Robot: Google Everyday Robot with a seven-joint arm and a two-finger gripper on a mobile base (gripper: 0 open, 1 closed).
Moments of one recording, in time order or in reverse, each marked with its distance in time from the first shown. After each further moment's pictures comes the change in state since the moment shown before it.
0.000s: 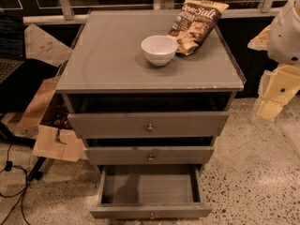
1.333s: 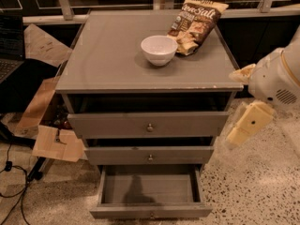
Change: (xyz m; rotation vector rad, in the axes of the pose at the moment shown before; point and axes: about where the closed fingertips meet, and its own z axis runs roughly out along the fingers) arm -0.016 0.030 0.065 -0.070 -0.282 0.127
